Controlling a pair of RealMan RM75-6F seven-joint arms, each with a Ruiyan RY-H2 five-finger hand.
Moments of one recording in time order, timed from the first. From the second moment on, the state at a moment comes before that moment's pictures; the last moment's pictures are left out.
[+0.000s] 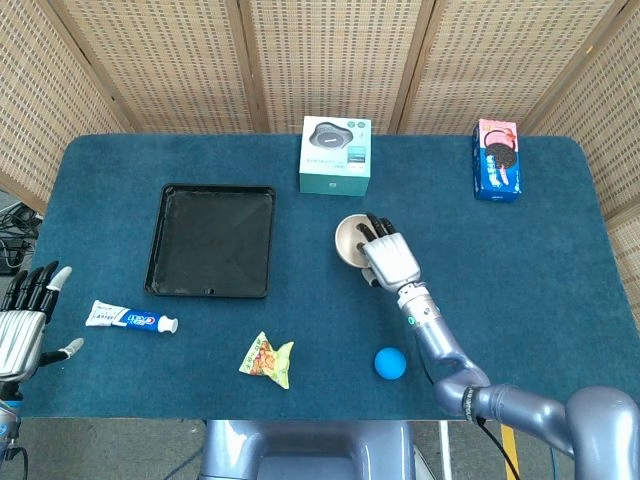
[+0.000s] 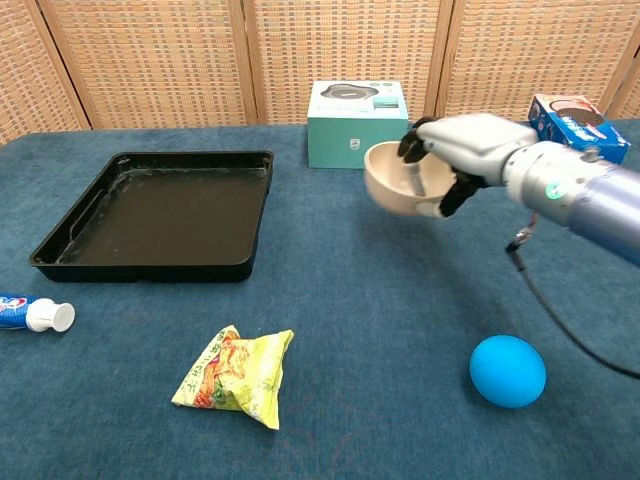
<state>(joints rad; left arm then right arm) -0.13 -1.18 -0.05 -1.55 1.50 1.47 0.10 0.81 -1.72 0.27 -1.19 -1.20 0.96 -0.38</state>
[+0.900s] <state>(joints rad) -0.15 -1.18 -0.04 -1.52 1.48 1.43 0.05 0.93 -1.88 0.29 -1.00 -1.13 0.87 -0.46</state>
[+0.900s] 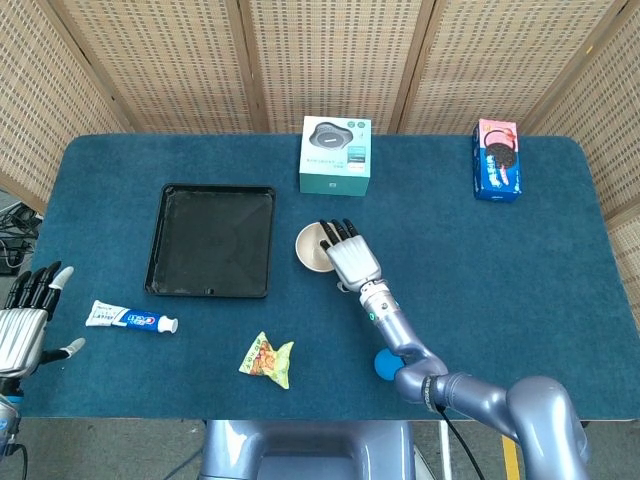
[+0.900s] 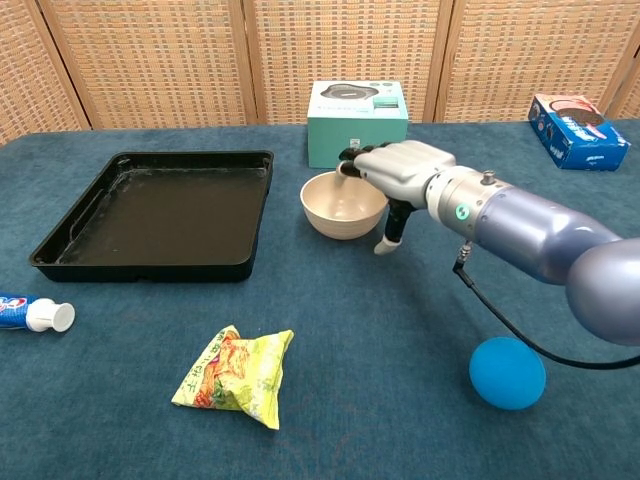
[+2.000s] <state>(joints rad) -0.14 -1.23 -0.03 -1.55 1.54 1.47 0.14 0.29 -1.36 -0.03 -1.38 -1.46 1.53 -0.08</state>
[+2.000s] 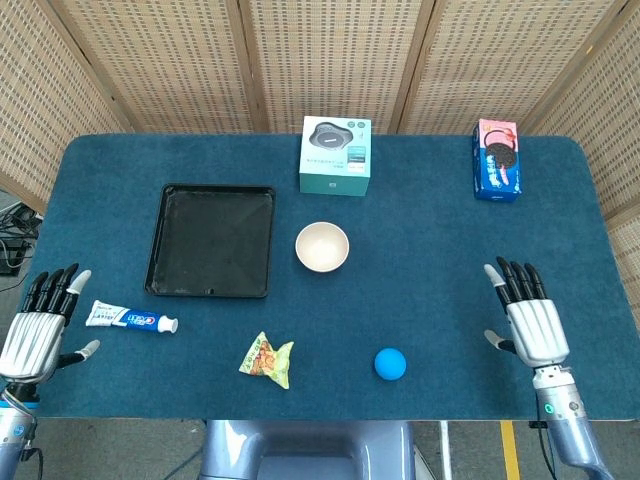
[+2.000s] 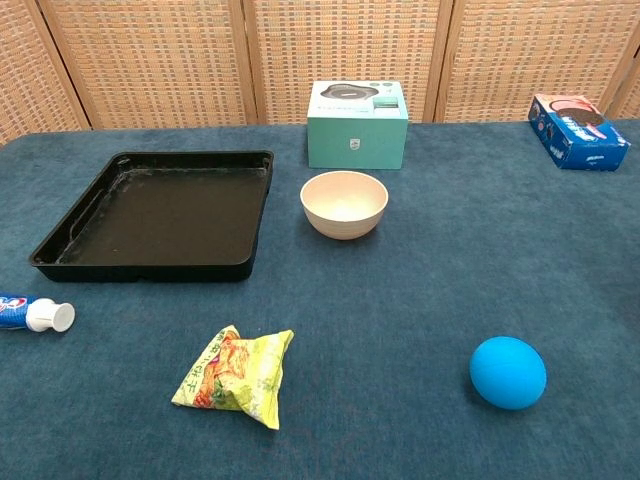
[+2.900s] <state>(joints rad) -0.66 -1.31 -0.30 -1.64 1.31 1.02 0.51 0.21 -1.28 0.05 -1.33 -1.51 1.58 0.18</state>
